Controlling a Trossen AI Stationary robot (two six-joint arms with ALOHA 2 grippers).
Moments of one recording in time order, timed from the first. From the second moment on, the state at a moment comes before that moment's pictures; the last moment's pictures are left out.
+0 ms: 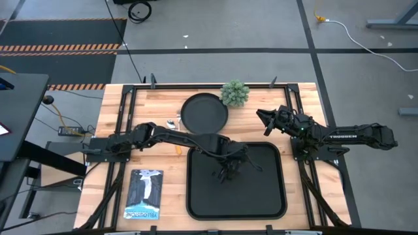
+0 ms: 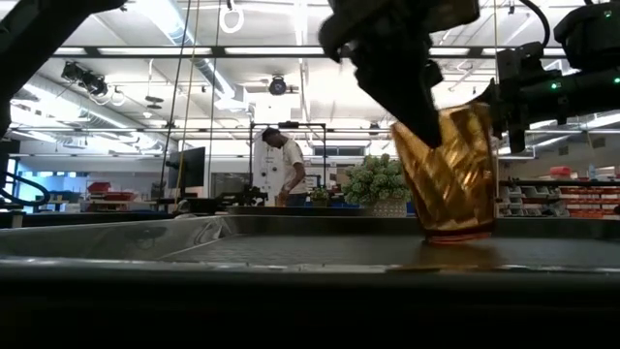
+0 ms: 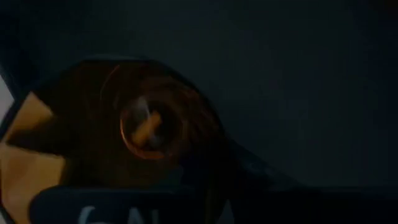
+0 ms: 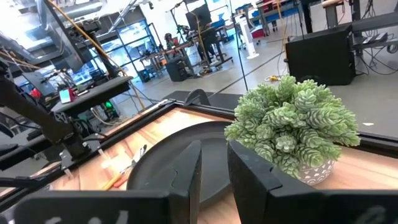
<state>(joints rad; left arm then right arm) -0.16 2.34 2.15 -0.90 0.07 0.40 -0.23 0.51 0.01 0.50 0.36 0.37</state>
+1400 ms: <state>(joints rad) -0.25 2.19 2.07 -1.06 -0.33 0.24 -0.23 0.51 0.01 0.45 0.36 0.39</state>
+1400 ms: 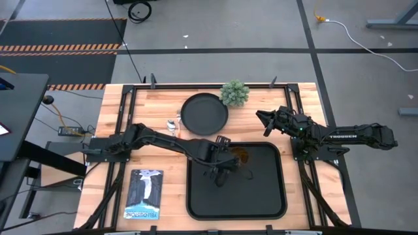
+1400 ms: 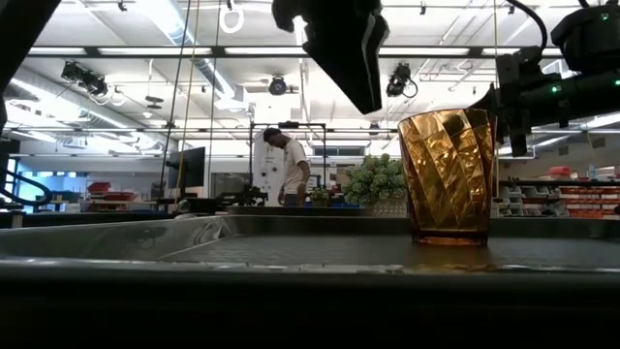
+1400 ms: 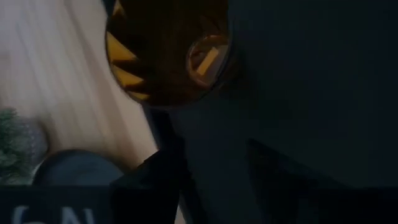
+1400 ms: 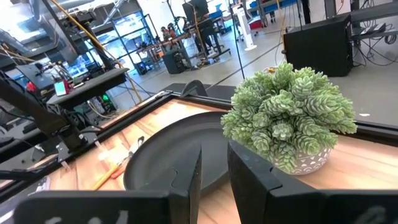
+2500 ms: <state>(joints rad) -0.18 2.01 1.24 0.15 -0.10 0.05 -0.23 0.51 0.01 0.49 0.36 0.37</state>
